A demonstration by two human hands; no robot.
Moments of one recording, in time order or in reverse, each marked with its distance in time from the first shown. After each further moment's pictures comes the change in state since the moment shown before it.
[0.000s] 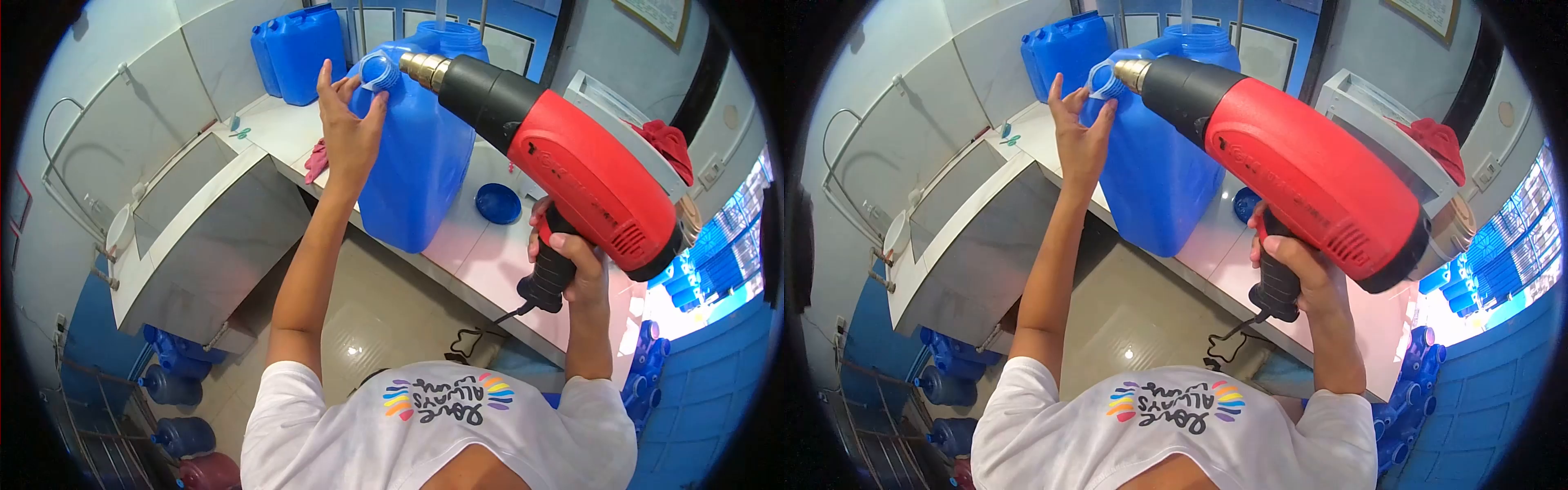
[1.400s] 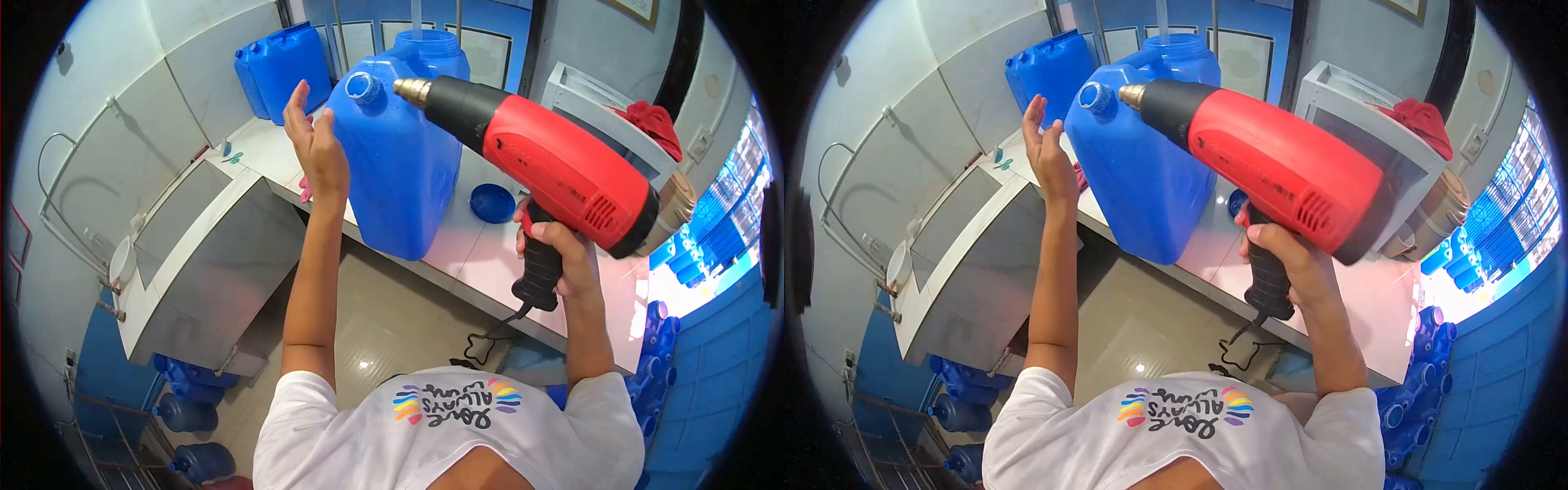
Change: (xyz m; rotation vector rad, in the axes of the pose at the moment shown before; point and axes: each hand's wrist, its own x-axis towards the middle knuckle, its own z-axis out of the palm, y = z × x) left_hand 0.011 0.016 -0.021 -0.172 0.079 -0.127; right_hand -0.005 0.002 0.011 -0.012 0.165 0.053
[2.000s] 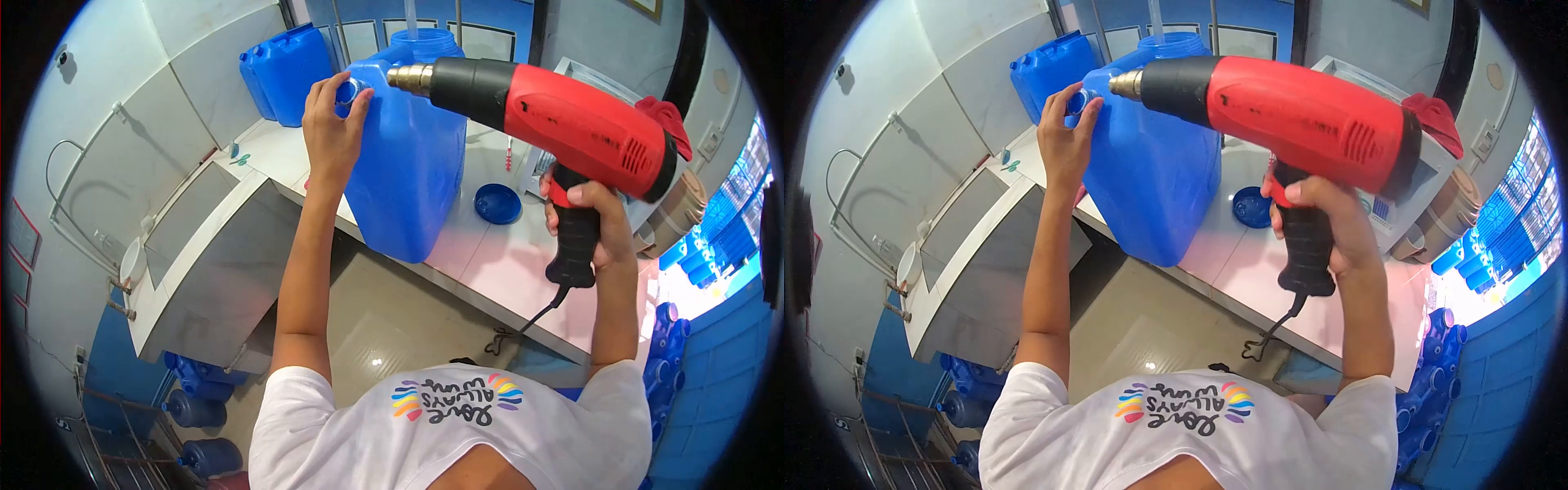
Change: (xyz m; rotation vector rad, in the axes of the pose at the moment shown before) left_hand 0.017 -0.006 0.029 0.415 -0.176 0.300; right_hand 0.039 -0.029 -0.041 0.046 -0.100 0.034
